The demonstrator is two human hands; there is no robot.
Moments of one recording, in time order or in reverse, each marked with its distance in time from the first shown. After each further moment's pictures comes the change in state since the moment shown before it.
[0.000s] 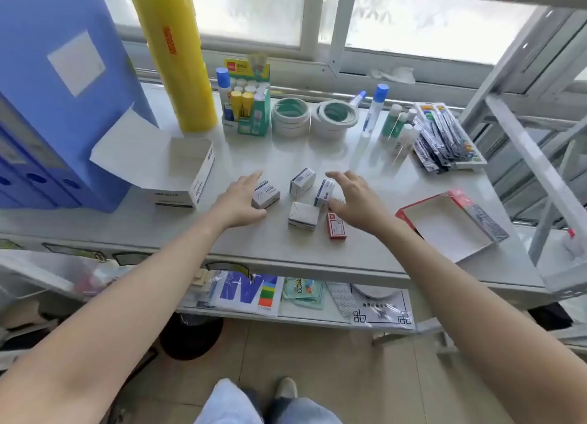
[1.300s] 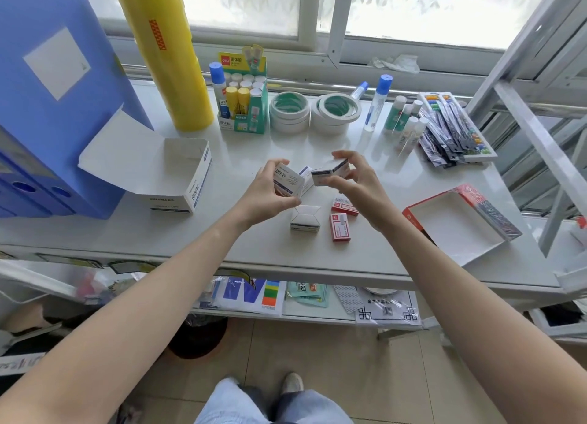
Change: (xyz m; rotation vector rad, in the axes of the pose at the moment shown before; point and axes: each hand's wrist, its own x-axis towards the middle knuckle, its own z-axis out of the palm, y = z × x) left_hand 0.011 0.042 0.009 -0.572 0.059 0.104; right_hand 0.010 -0.007 -0.005 0.778 0.149 0.077
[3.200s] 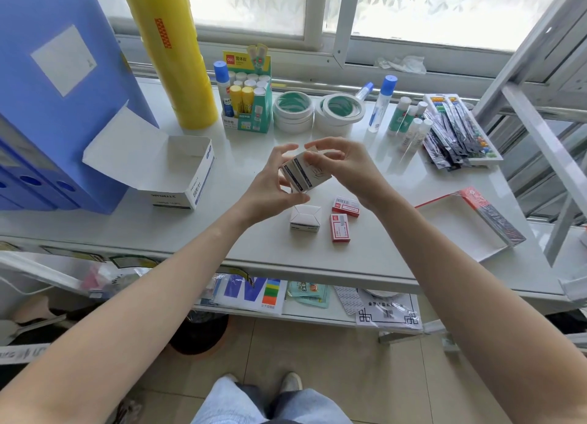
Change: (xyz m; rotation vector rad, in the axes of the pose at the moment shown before) left_hand -0.011 0.025 0.001 -0.062 -0.009 0.126; right_hand 0.017 -0.036 0.007 0.093 -0.113 -0.099
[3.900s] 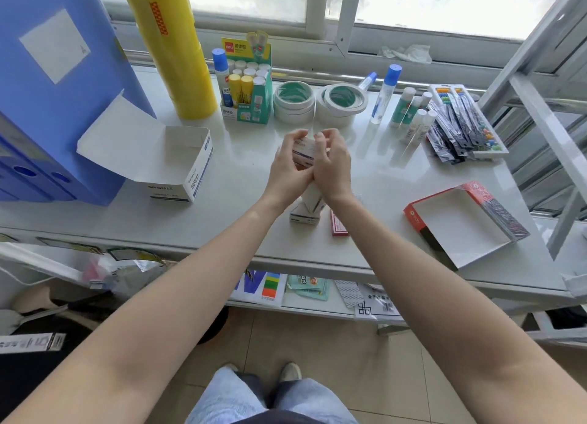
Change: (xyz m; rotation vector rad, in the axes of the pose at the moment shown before) left_hand 0.026 0.000 0.036 -0.149 0.261 -0.058; right_hand 0.017 0.025 0.045 -0.150 0.436 0.050
